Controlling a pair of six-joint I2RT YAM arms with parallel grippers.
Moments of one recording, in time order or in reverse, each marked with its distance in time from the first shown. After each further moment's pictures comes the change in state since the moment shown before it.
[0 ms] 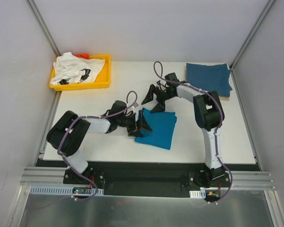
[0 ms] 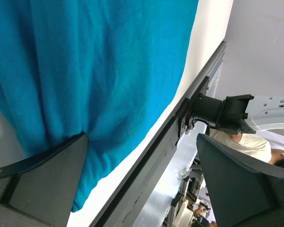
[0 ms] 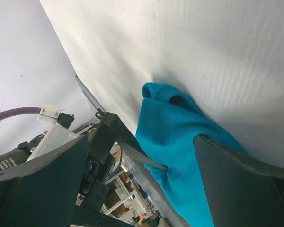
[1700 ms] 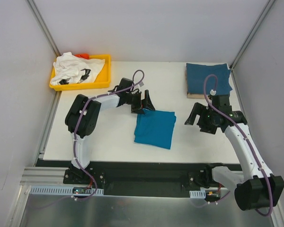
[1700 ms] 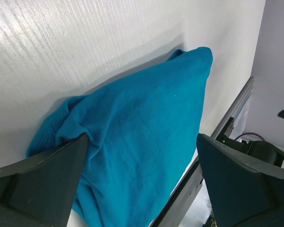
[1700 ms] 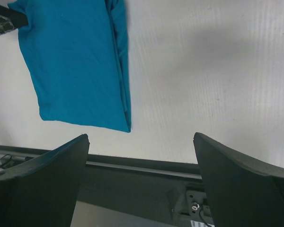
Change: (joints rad) left arm 0.101 0.340 0.607 -0.395 -0.043 0.297; right arm -0.241 -1.214 -0.682 -0.429 0.674 -0.193
